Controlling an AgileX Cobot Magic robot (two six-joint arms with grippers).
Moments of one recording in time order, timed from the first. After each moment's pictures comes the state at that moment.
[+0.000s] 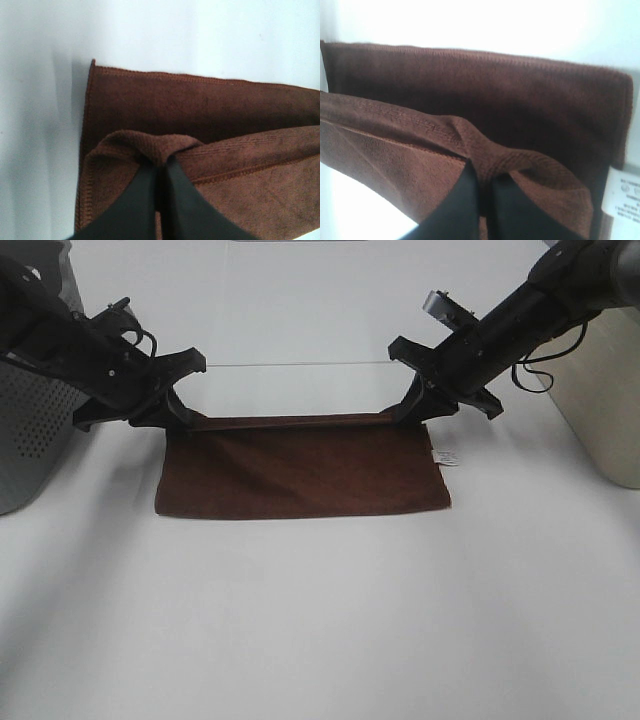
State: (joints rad) left arm -0.15 2.14 -1.42 -0.77 0.51 0.26; right arm 0.11 2.30 -1.72 0.71 0.89 -0.35
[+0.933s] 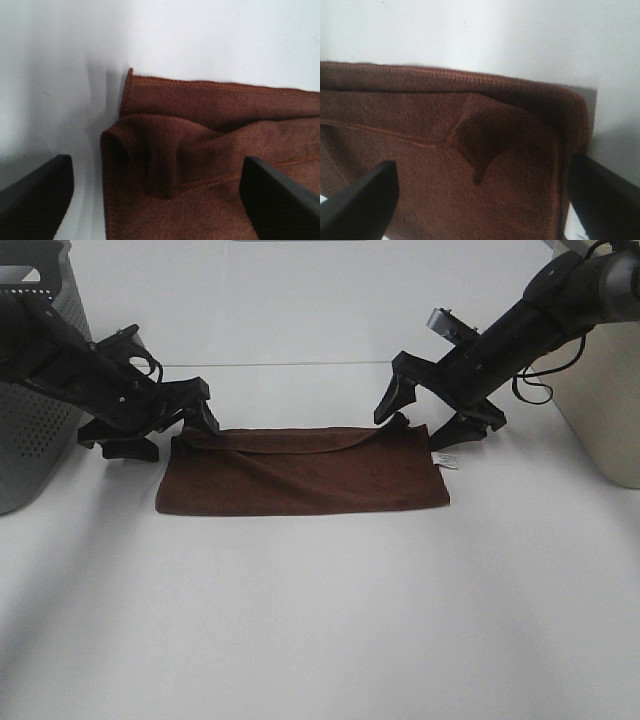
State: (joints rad) left arm -0.15 2.22 -1.42 -0.77 0.43 0.29; right arm 0.11 2.36 -1.76 0.68 0.88 -0.30
